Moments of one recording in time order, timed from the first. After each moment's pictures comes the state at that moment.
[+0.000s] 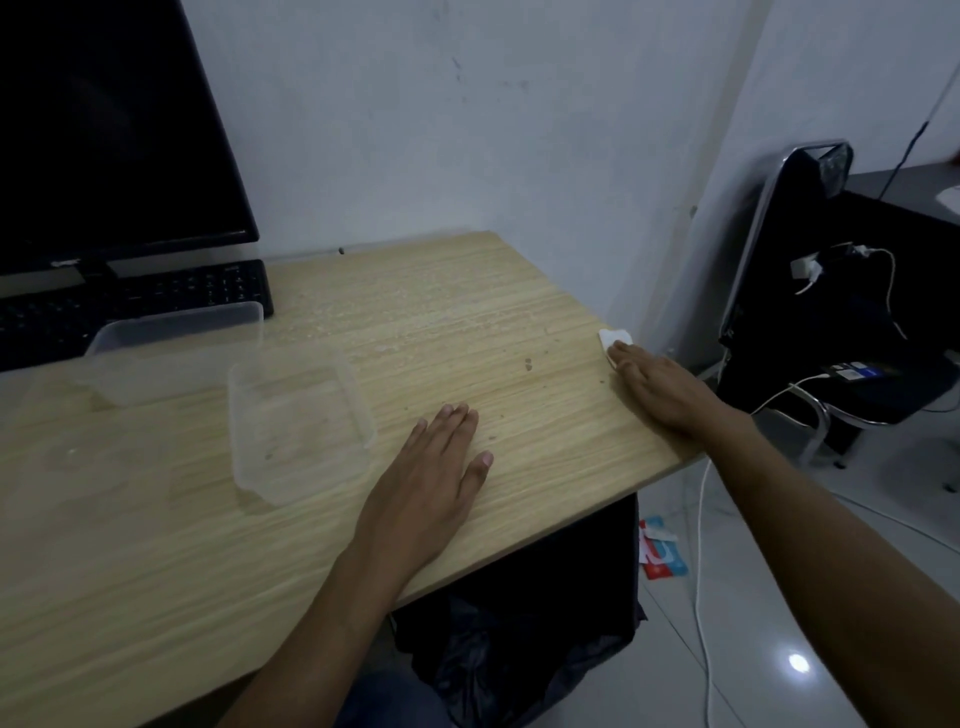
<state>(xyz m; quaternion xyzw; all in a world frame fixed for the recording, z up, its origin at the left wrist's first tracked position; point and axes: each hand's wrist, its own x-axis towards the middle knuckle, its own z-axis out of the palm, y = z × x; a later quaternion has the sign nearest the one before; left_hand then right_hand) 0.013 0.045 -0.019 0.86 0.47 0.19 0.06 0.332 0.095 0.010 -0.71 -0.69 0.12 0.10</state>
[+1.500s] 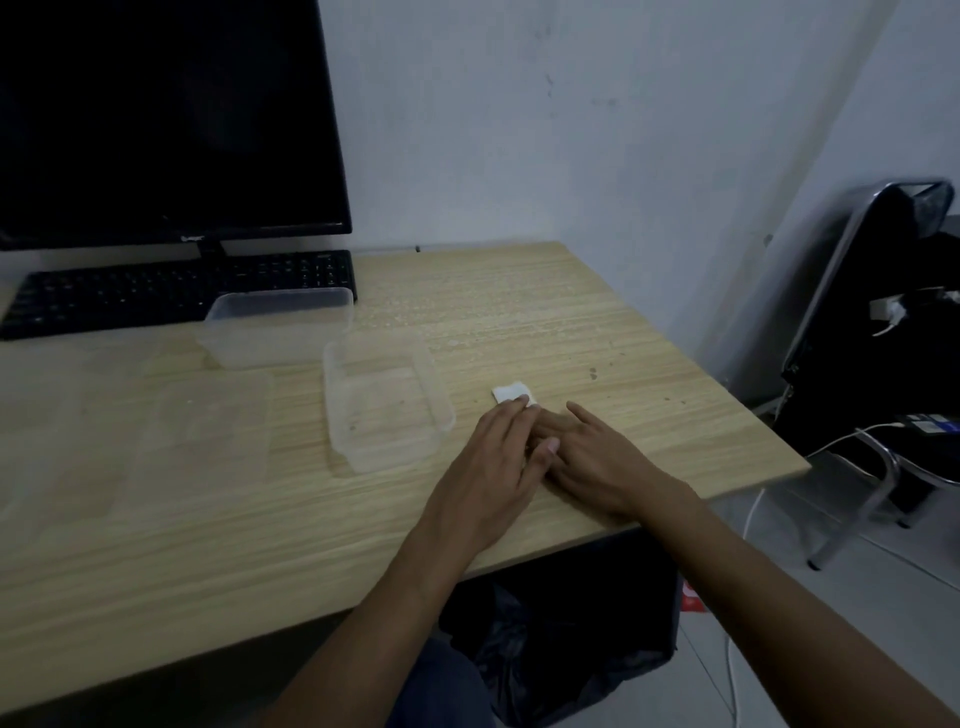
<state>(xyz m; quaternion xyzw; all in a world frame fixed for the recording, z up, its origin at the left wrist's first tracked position) 0.008 0.029 -0.006 0.81 0.46 0.31 0.18 0.172 0.050 0.012 -0.47 -0.88 0.05 0.04</state>
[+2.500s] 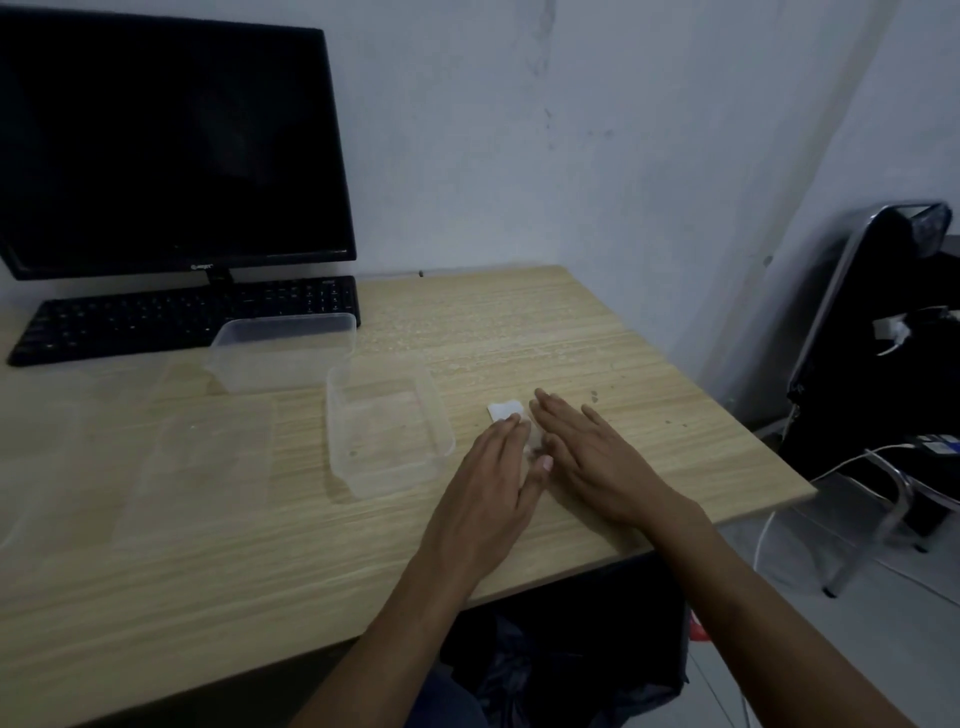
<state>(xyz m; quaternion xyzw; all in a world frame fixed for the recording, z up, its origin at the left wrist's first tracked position) 0.009 0.031 -0.004 0.80 0.49 0.32 0.15 0.181 0.068 0.006 -0.52 -0.84 0.09 0.14</state>
